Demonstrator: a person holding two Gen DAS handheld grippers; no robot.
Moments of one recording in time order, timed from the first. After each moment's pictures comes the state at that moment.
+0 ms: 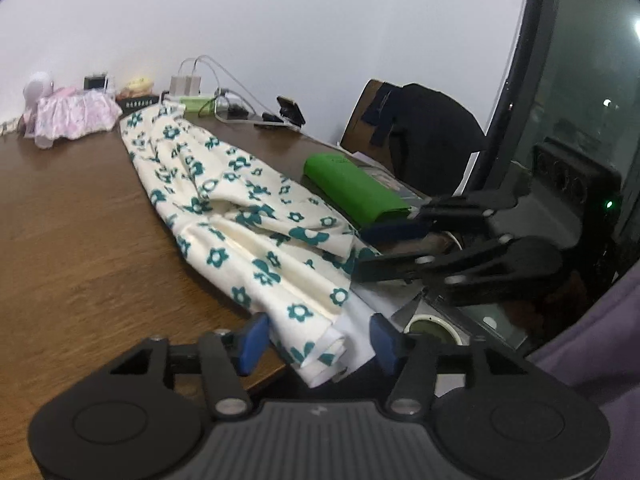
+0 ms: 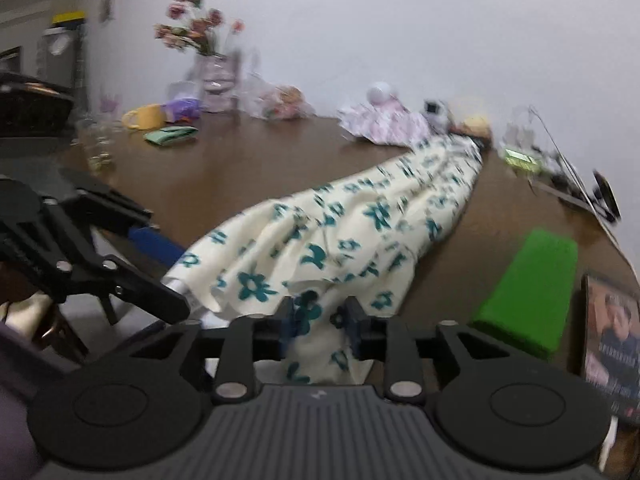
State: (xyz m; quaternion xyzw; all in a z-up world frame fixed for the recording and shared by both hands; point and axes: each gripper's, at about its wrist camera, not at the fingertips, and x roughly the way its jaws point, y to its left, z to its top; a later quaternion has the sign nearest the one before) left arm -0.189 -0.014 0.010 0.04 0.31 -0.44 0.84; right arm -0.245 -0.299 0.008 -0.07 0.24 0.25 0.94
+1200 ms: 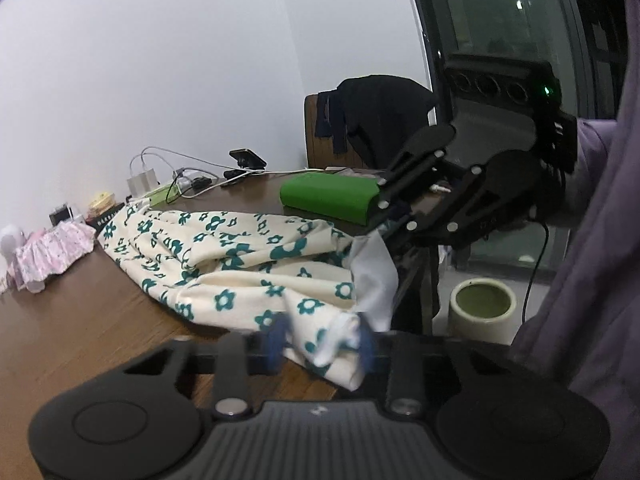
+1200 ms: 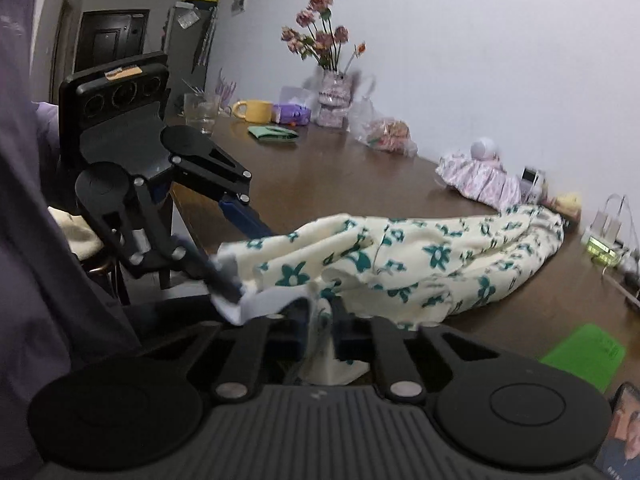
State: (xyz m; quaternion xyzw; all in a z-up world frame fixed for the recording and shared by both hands) left arm -0.192 -0.025 -0.015 0.21 0.17 -0.49 0.83; right arm -0.235 -0.305 -0.006 -0.16 0.20 0.38 0.89
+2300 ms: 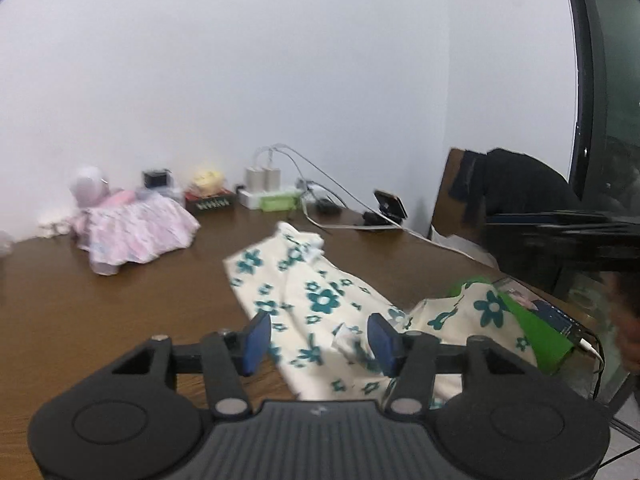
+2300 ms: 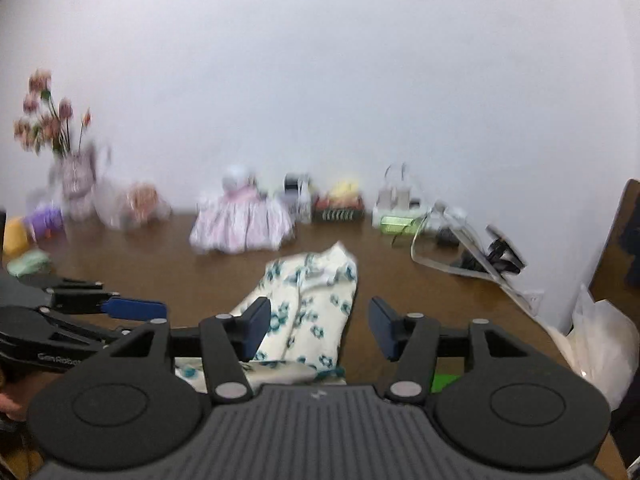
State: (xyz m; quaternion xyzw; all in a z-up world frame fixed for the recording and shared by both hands) left arm -0.052 -0.028 0.043 0.05 0.21 -0.35 0.91; right arm -0.152 -0.308 0.081 0.03 0.16 0.07 0.98
